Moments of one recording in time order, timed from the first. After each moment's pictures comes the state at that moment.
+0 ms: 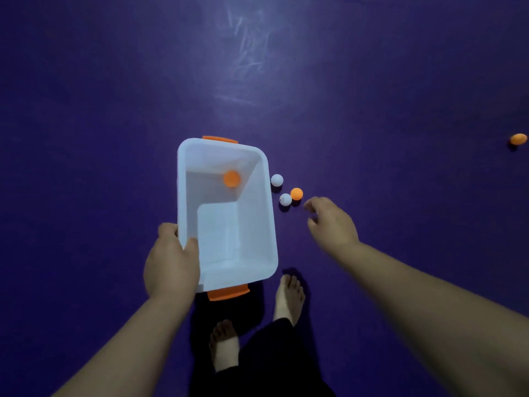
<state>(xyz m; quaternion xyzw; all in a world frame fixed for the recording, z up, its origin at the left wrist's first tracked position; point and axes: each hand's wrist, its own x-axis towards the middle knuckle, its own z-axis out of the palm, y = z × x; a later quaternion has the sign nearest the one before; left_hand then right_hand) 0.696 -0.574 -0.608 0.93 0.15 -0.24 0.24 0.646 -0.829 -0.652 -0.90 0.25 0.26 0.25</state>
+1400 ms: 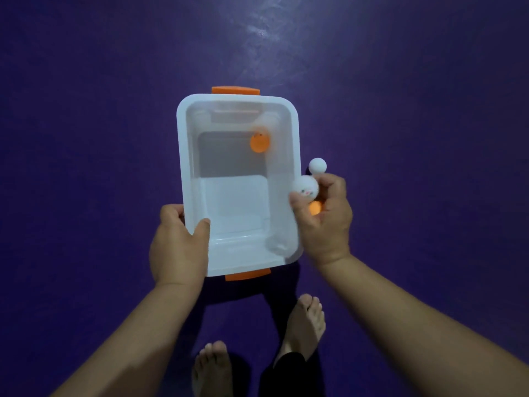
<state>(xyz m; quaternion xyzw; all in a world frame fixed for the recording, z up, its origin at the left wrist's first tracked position) 0.705 -0.555 -0.780 0.89 0.24 -0.22 0.32 0.684 -0.741 -0.793 -0.83 0.30 -0.02 0.47</state>
